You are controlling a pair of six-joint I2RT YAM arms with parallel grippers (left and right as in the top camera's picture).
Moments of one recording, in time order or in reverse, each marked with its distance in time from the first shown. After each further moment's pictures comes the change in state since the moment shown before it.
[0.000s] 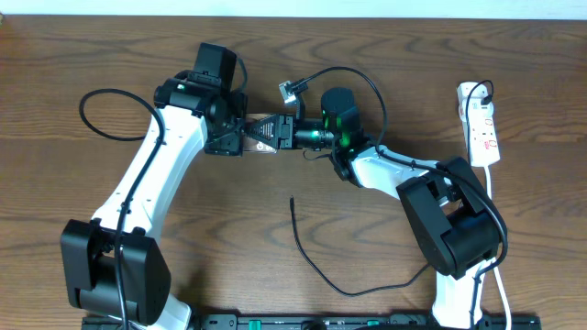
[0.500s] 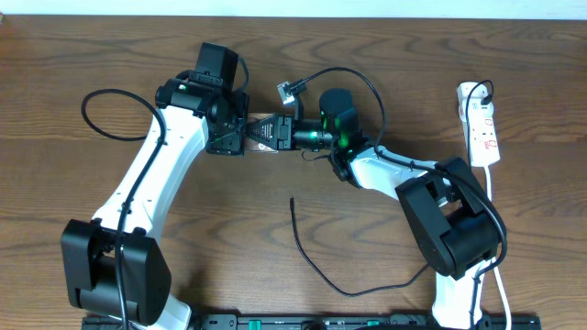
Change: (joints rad) left arm -0.005 0.000 0.000 0.007 0.011 -0.003; right arm 0.008 0.000 0.000 0.000 0.004 0.000
